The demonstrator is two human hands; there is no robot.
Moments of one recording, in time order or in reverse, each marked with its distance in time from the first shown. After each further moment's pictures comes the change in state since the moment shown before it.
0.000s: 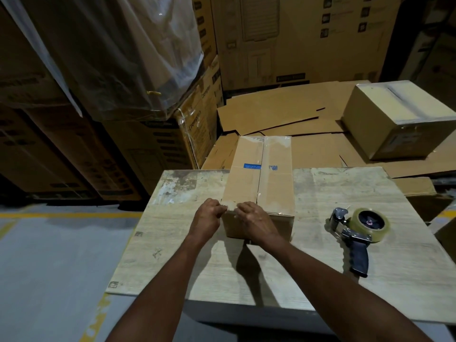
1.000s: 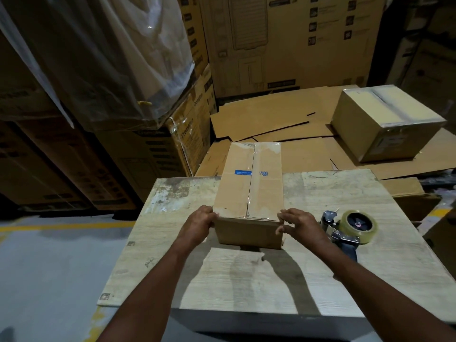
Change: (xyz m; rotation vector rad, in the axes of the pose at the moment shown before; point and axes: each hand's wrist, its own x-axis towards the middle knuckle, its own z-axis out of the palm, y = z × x) left_hand 0.007 -0.004 -0.004 0.103 -0.158 0.172; right_hand -0.081 0.118 -0.058 0.307 -0.044 0.357
